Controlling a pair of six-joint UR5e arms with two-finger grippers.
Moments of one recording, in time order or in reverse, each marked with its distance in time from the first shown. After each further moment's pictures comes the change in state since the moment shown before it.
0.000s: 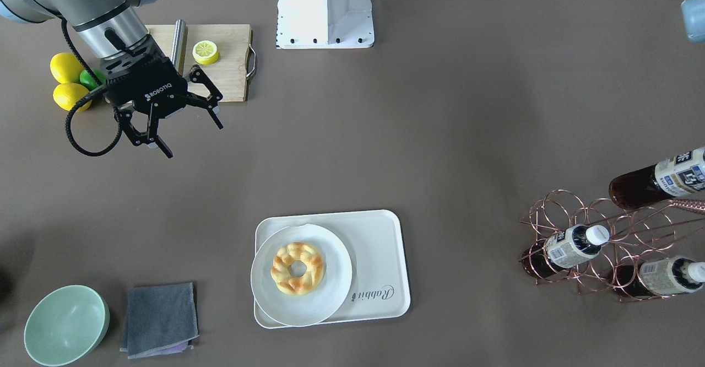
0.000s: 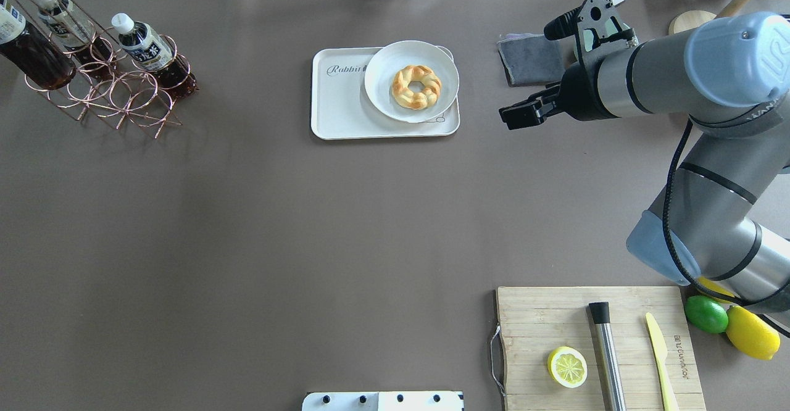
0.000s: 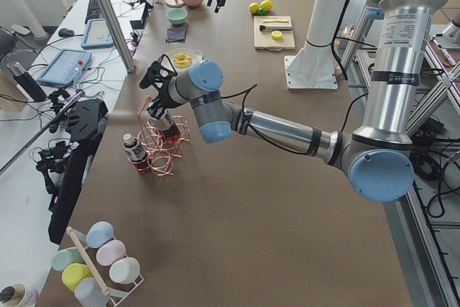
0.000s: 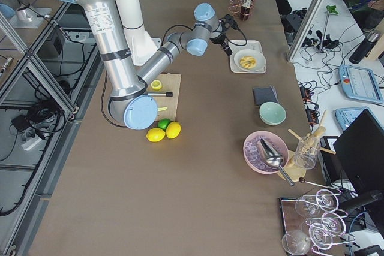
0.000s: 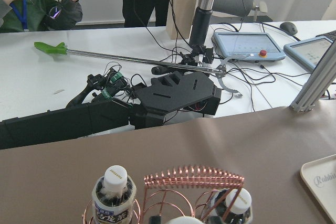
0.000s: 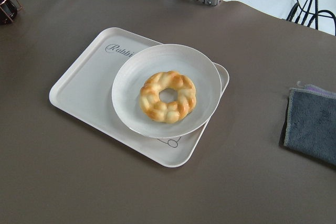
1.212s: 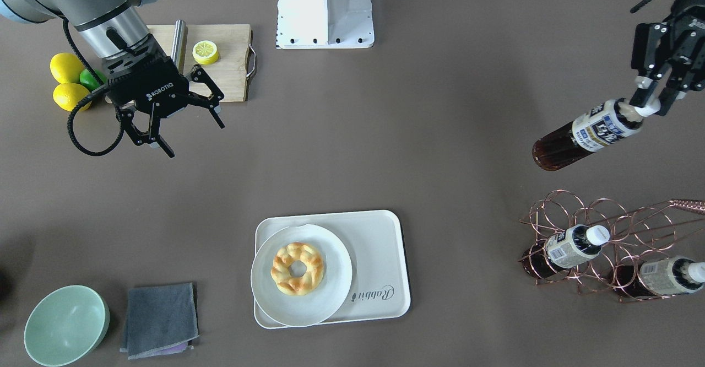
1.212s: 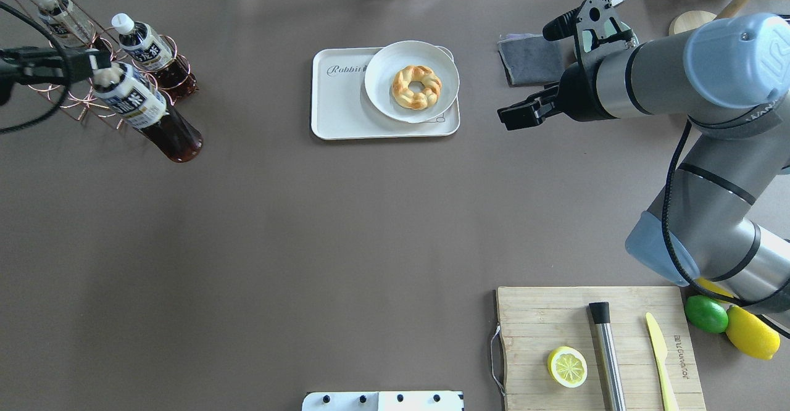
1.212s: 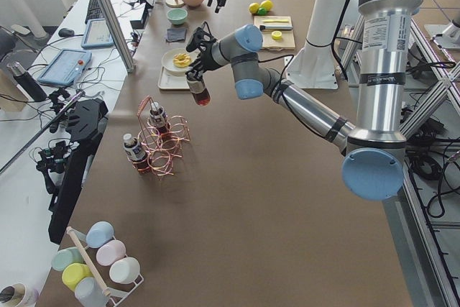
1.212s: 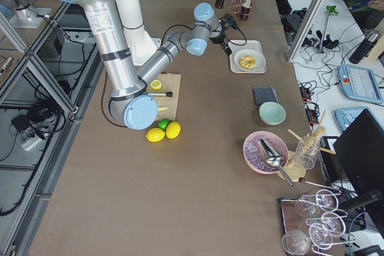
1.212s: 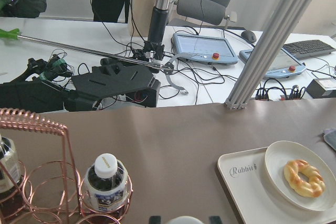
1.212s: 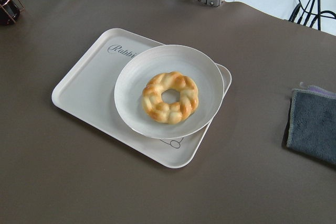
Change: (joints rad) left arm 0.478 0.096 -0.364 0.161 0.433 -0.215; right arm -0.003 0.003 0.000 0.001 -0.001 0.002
